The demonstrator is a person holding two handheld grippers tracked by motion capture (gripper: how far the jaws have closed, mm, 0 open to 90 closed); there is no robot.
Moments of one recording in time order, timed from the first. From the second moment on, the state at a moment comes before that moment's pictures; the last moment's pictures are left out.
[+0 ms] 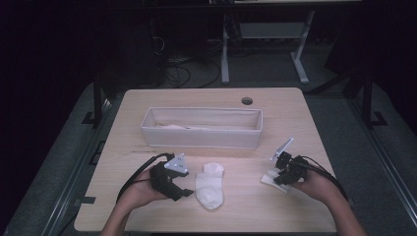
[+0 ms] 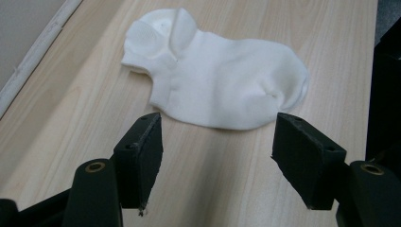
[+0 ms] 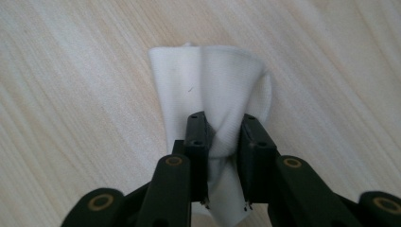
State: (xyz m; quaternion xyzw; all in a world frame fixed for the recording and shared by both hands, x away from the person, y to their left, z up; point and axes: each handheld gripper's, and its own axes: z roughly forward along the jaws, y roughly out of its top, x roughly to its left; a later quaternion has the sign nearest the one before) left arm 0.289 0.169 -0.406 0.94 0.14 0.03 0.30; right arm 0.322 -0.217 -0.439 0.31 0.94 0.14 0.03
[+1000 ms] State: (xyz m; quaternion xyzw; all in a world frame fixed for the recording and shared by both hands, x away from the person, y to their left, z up) left arm 0.293 0.185 -0.403 0.93 0.16 0.03 0.32; right arm 0.318 -0.216 -0.404 0.29 0.94 0.19 0.03
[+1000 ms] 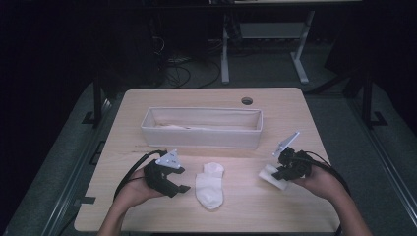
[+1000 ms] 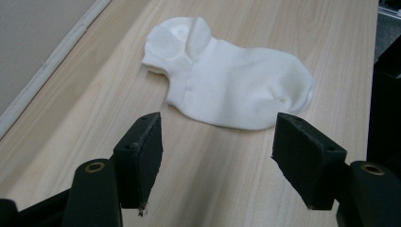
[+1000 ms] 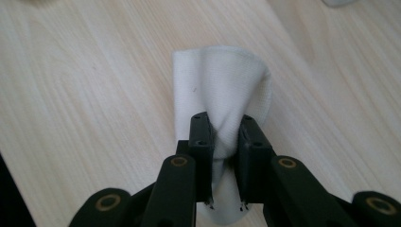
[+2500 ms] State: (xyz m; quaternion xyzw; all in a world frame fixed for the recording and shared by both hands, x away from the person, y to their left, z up) left arm 0.295 0.208 -0.394 0.92 0.18 0.05 0.34; right arm 0.320 -0.140 -0.357 0.19 0.96 0.22 0.05
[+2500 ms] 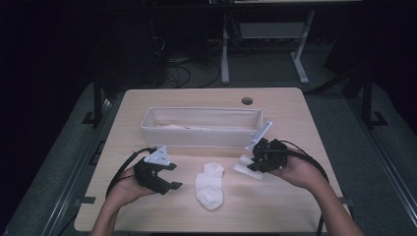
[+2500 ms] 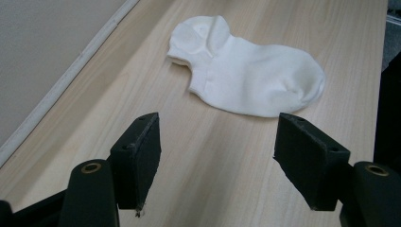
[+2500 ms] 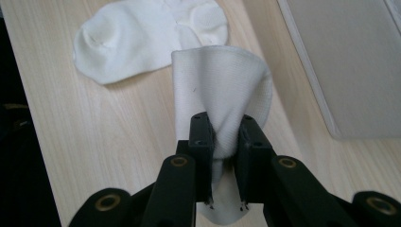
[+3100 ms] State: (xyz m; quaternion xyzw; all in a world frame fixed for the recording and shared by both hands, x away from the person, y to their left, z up) left arm 0.296 0.216 -0.392 0.92 0.19 0.05 0.34; right arm 0.328 -0.101 -0.357 0.15 0.96 0.22 0.04
